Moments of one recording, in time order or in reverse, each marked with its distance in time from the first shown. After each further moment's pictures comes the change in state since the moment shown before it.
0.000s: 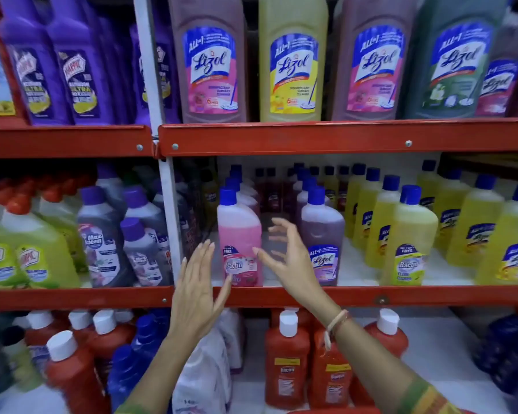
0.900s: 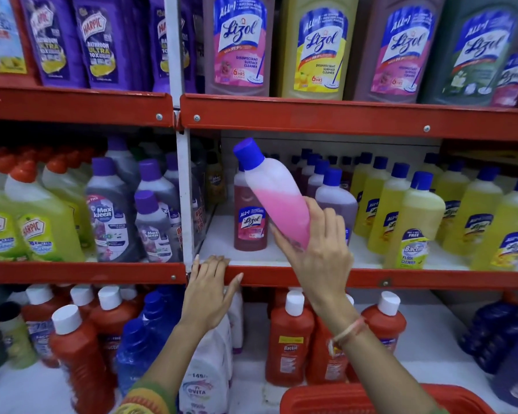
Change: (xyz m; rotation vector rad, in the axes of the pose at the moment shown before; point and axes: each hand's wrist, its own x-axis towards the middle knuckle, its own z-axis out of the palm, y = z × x) left_hand -0.031 -0.034 0.031 0.106 -0.148 0.007; right_hand -0.041 -0.046 0.006 -0.909 0.608 -0.374
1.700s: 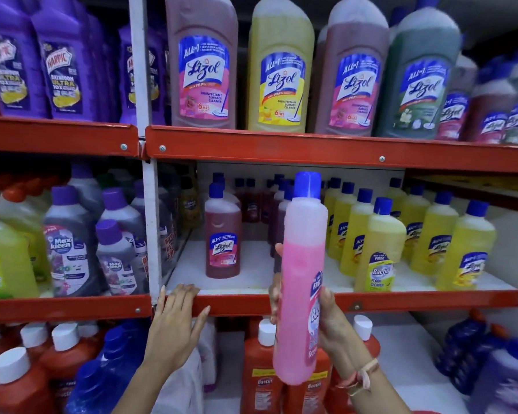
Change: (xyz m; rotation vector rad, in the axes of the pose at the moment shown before) left_hand -0.003 -0.001 0.005 -0.003 -0.033 -0.027; right_hand -0.011 0.057 -0.024 2.027 -1.010 0.799
